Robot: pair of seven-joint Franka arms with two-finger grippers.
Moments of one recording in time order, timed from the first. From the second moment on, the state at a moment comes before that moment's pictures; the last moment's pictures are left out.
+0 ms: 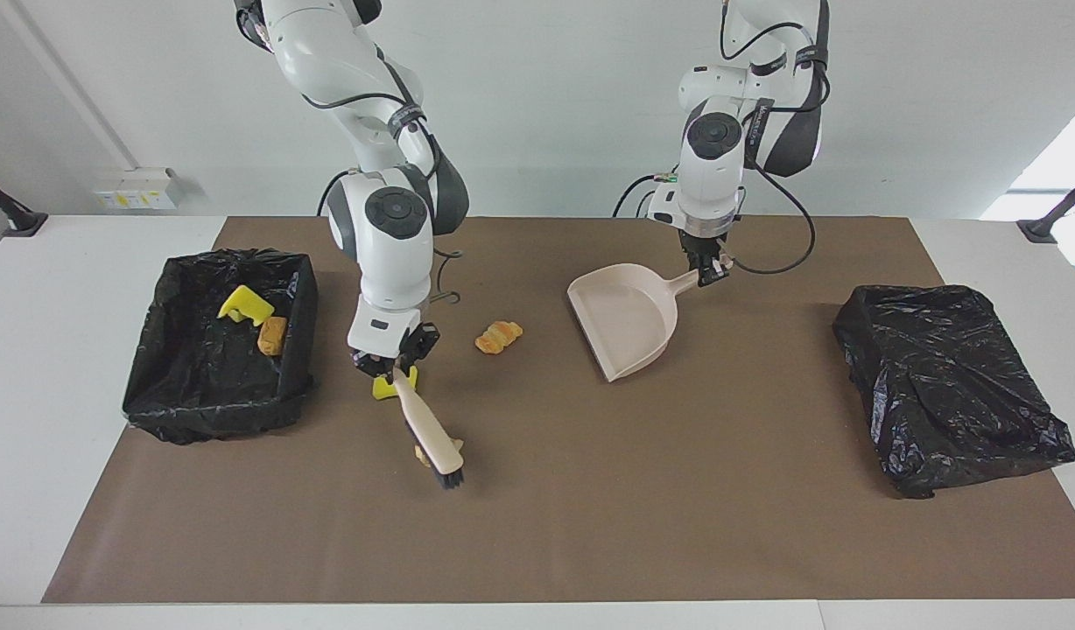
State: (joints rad) left arm -0.30 -0.15 -0.18 -2.31 0.14 2.00 0.76; right arm -0.14 0.38 0.44 -1.72 -0.46 2.05 -0.07
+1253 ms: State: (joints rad) left arm -0.34 -0.13 -0.18 -2.31 0.14 2.03 0.64; right arm -0.22 0.32 0.58 -1.74 -0.03 1.74 -0.22
